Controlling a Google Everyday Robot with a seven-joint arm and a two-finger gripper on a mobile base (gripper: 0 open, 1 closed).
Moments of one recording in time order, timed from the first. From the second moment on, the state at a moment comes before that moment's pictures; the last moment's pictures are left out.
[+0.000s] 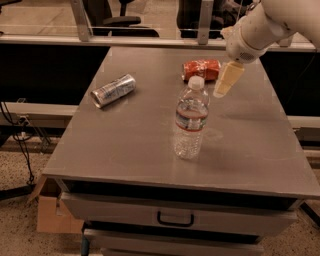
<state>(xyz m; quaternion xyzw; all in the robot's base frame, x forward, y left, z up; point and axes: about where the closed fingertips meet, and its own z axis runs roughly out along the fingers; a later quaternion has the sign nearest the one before) 0.693 -0.177 0.920 -0.63 0.70 -0.10 0.32</state>
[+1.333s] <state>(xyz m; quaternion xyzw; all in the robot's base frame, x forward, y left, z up) 0.758 -0.129 0.885 -0.69 0.67 -0.03 0.29</state>
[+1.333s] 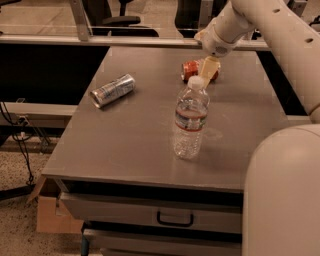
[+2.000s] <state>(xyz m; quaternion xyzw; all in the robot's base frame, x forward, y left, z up) 0.768 -0.122 0.870 -0.70 0.66 -0.03 0.27</state>
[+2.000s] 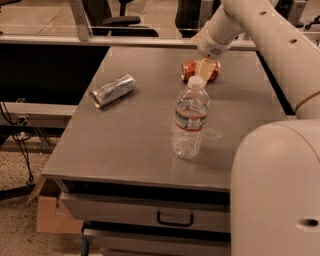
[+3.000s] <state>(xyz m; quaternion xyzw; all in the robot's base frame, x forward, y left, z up) 0.768 -0.122 0.856 -0.71 0.66 -0.03 0.24</state>
